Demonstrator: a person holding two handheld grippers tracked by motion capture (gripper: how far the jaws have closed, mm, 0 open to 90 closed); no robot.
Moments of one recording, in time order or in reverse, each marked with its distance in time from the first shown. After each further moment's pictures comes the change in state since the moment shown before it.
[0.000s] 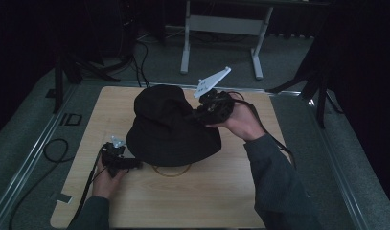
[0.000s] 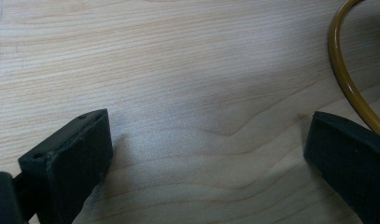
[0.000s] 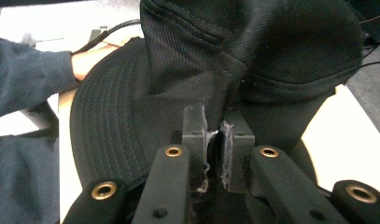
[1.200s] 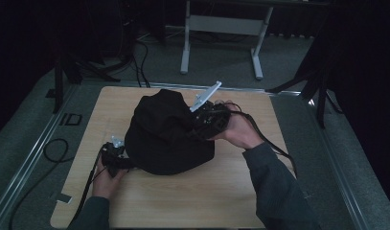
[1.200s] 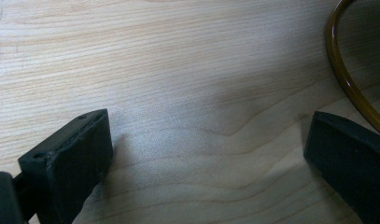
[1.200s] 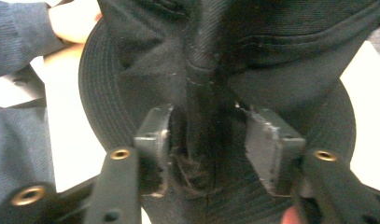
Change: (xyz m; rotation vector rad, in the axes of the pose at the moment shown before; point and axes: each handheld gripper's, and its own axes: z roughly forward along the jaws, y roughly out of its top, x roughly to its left) left arm 0.000 0.000 0.000 0.001 0.000 0.002; right arm 0.004 -0.023 0.023 0.137 -0.021 0.045
